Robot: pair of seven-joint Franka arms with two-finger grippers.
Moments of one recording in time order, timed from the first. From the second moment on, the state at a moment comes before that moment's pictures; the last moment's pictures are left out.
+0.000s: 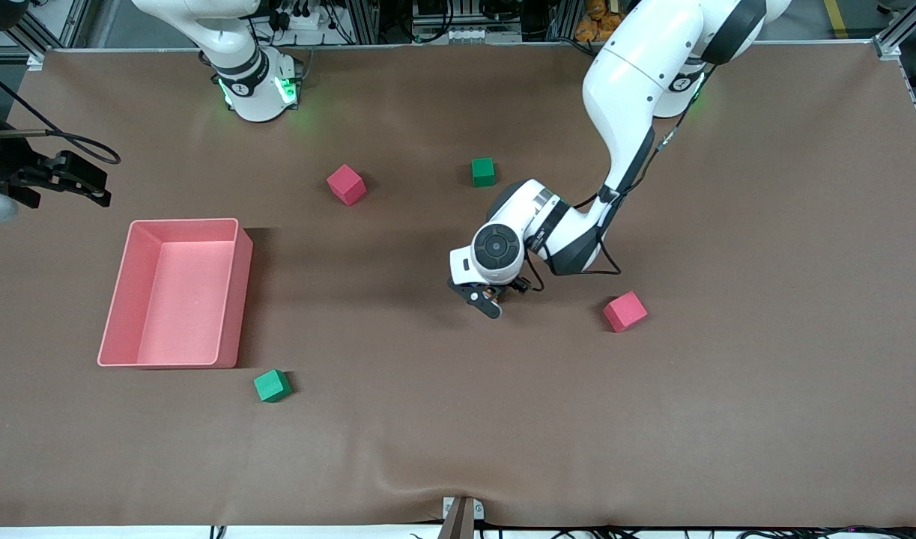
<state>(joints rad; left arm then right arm) -0.61 0.83 -0.12 -1.42 0.00 2.03 -0.04 -0.02 0.04 0.06 -1.48 -0.04 1.48 0.01</state>
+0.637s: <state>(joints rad) -0.61 0.83 -0.12 -1.41 0.02 2.04 -0.04 -0.04 0.04 0.05 -1.47 -0.04 1.49 0.01</state>
